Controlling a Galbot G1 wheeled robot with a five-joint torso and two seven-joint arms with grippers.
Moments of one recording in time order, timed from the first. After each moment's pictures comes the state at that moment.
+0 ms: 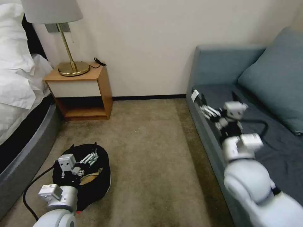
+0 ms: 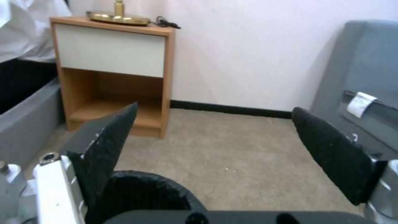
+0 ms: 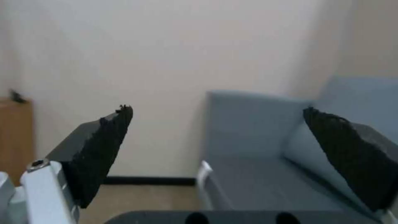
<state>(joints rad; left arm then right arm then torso) 1.65 -1.47 -0.71 -2.22 -0.29 0.09 0.07 -1.33 1.03 0.35 2.35 0.23 -0.21 0.55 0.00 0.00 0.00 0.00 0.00</state>
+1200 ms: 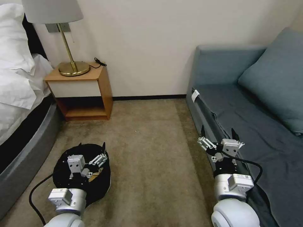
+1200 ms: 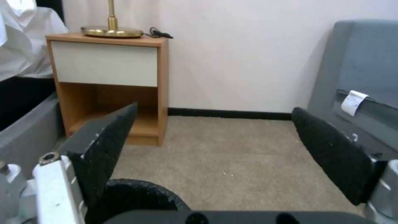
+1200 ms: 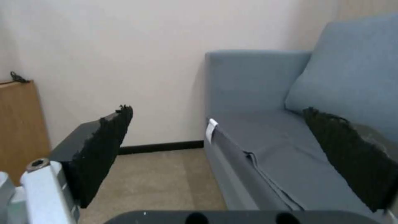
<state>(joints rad) 1.70 -1.48 -0.64 -2.26 -0.20 0.05 0.02 -1.55 1.30 0.31 2.35 0.06 -0.15 0.48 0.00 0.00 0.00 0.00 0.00</state>
